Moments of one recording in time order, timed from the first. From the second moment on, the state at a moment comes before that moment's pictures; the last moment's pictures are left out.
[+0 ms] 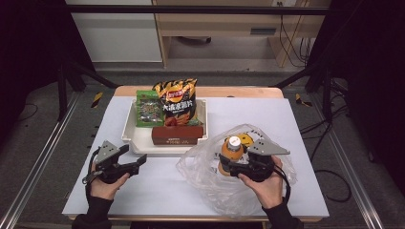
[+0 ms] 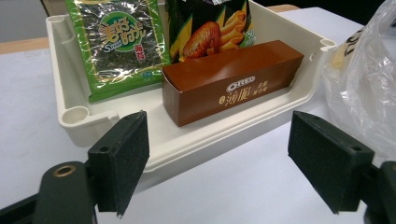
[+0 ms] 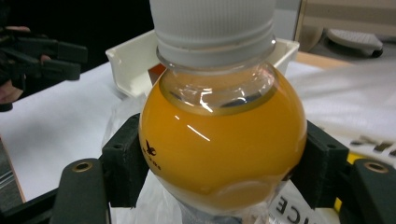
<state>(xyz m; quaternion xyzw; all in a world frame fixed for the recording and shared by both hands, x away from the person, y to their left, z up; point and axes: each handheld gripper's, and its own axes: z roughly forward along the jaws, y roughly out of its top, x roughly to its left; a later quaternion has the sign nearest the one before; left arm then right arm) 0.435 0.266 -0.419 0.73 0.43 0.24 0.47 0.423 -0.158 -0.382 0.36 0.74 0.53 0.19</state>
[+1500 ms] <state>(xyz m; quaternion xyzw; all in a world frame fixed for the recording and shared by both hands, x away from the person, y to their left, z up) 0.439 0.317 -0.415 0.69 0.48 0.26 0.47 0.442 0.011 -0.369 0.28 0.78 0.55 0.14</state>
